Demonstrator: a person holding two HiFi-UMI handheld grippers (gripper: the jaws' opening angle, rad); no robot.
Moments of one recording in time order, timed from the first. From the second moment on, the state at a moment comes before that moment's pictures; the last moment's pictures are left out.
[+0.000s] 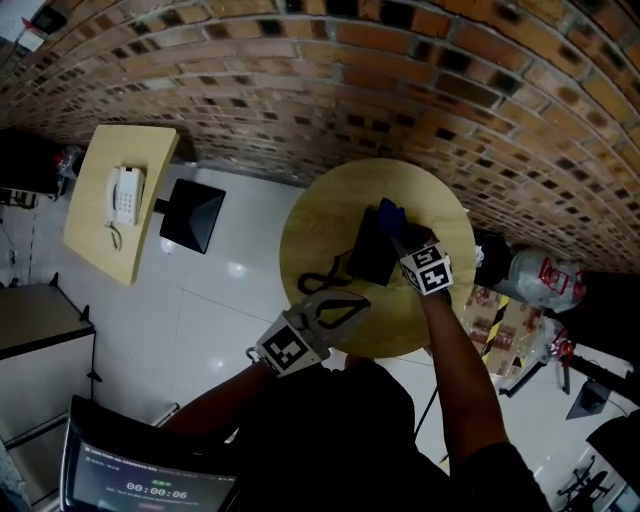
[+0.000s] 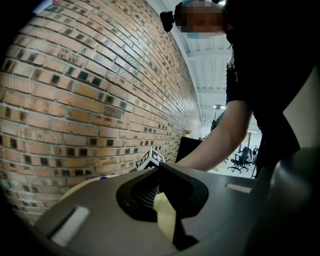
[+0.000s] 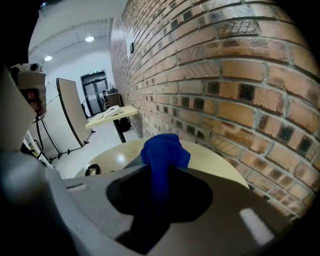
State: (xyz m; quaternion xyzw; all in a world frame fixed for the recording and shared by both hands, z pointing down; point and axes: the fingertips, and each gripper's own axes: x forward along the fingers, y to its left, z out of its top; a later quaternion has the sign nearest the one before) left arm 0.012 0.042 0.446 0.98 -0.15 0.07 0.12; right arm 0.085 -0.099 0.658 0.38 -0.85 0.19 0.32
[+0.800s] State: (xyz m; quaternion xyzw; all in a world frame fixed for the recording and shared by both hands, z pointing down) left arm -0.021 0.053 0.451 0.98 -0.15 0.07 0.13; right arm 0.044 -0.001 0.712 0.34 -0.83 0.24 0.37
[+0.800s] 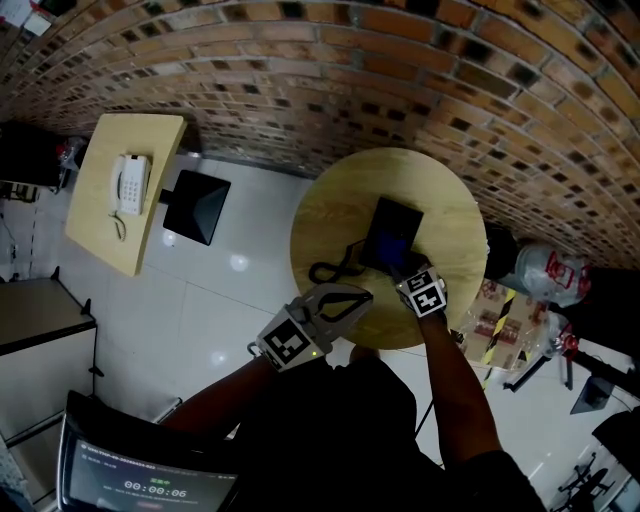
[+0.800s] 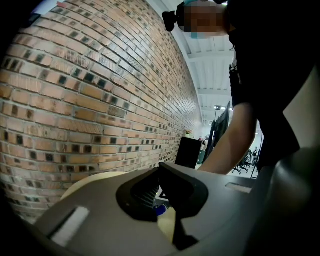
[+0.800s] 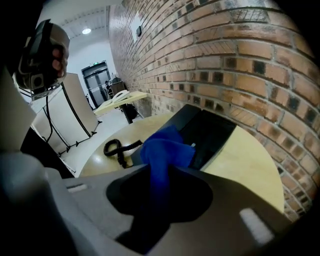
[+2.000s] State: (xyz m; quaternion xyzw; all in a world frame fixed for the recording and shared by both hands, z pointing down) left arm -0.081 0.048 0.448 0.97 -0.19 0.06 0.13; right arm 0.021 -0.116 0.674 0.37 -0.83 0.17 0.38
